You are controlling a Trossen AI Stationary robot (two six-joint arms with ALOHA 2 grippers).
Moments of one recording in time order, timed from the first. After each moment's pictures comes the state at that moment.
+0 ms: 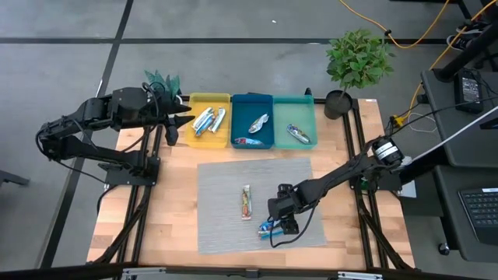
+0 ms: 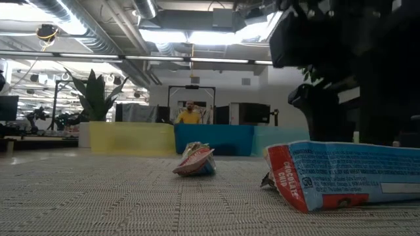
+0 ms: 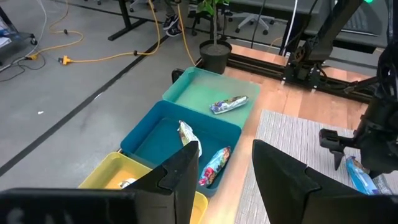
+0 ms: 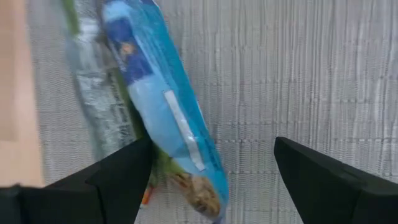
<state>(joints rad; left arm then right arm) 0.15 0.88 1.33 -0.89 -0.27 -0.17 0.43 1.85 1.14 -0.54 -0.03 0.39</state>
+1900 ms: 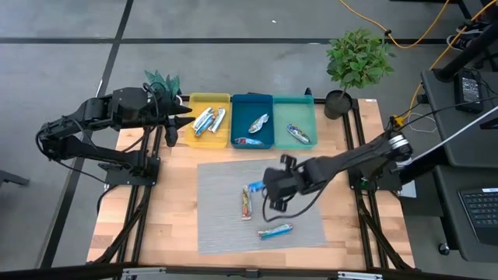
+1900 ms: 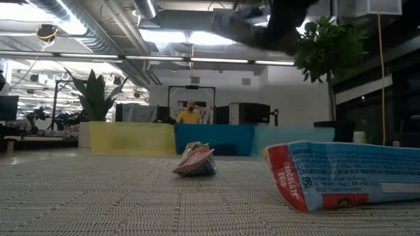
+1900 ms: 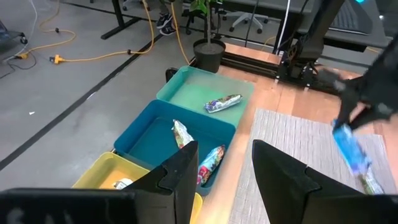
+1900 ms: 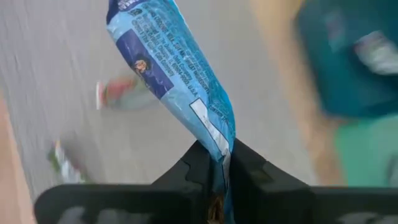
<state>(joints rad) 0.15 0.88 1.33 -0.89 -0.24 -0.17 0.35 1.73 1.53 -0.97 0.32 0.52</state>
